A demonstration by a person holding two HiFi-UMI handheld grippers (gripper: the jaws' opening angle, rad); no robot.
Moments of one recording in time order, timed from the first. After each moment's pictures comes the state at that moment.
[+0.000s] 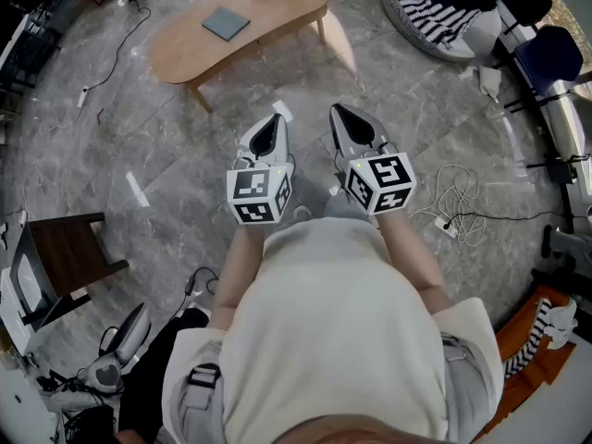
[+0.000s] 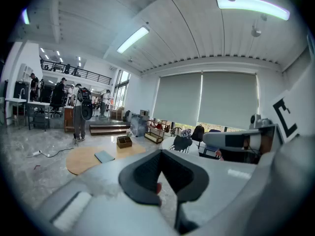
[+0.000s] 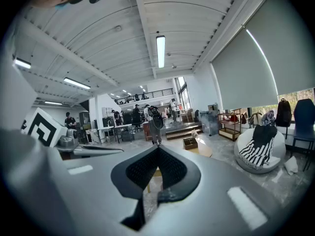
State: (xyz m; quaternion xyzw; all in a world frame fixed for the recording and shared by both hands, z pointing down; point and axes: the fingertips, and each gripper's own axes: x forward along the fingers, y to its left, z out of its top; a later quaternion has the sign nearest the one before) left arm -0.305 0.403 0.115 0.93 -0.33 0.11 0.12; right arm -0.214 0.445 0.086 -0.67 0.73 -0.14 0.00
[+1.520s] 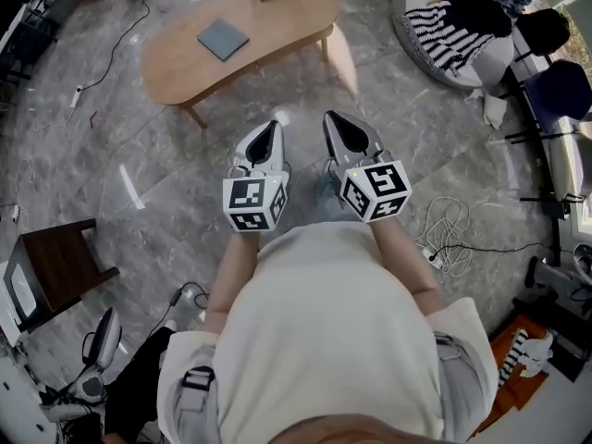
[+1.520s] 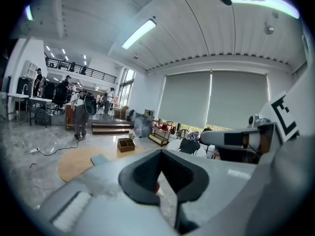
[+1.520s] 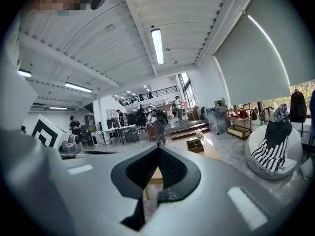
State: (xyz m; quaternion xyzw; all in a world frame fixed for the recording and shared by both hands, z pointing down) left arm -0.226 0.274 0.134 0.92 -0.35 0.10 0.14; right arm -0.136 0.307 0.102 -0.63 0.76 -0.15 0.01
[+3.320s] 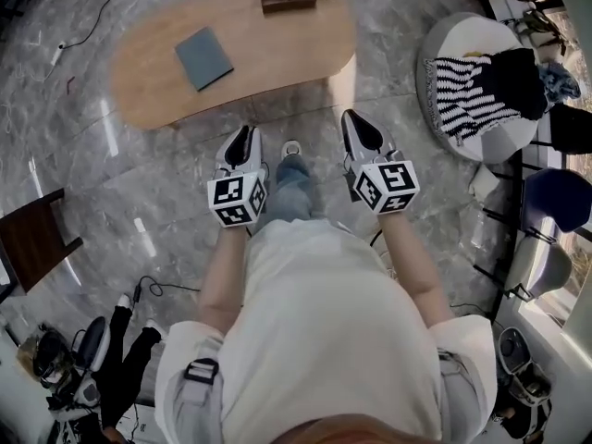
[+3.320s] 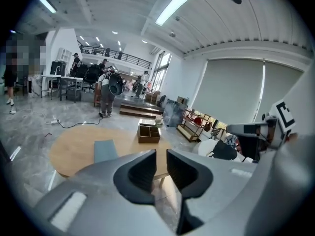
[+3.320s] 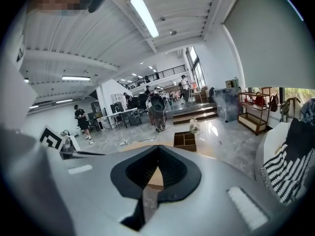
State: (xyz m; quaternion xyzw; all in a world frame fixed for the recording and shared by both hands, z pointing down) left arm -0.101 -0.030 0.272 0.81 -0.51 0.14 0.27; right arm 0.092 -0.027 0.208 -0.56 0.79 -0.23 -0.08
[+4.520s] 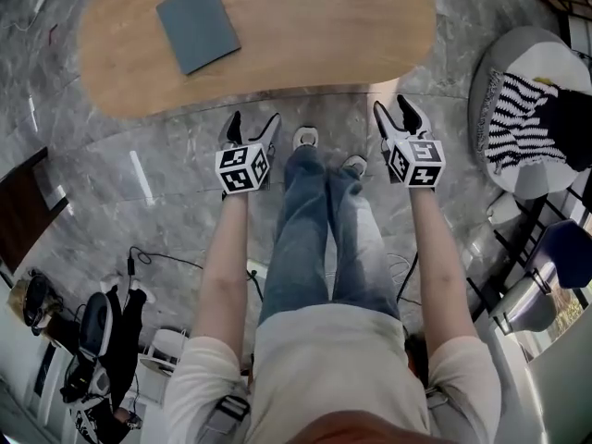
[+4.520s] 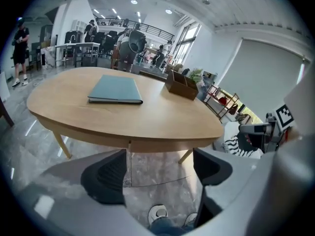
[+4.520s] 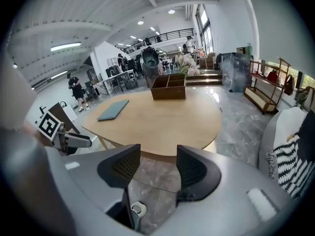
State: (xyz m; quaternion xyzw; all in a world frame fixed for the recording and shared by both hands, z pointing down) left arm -0.135 -0.105 0.621 0.71 -0.53 0.22 0.41; right arm 0.151 -0.146 0.556 -0.50 0.77 -0.31 -0.26
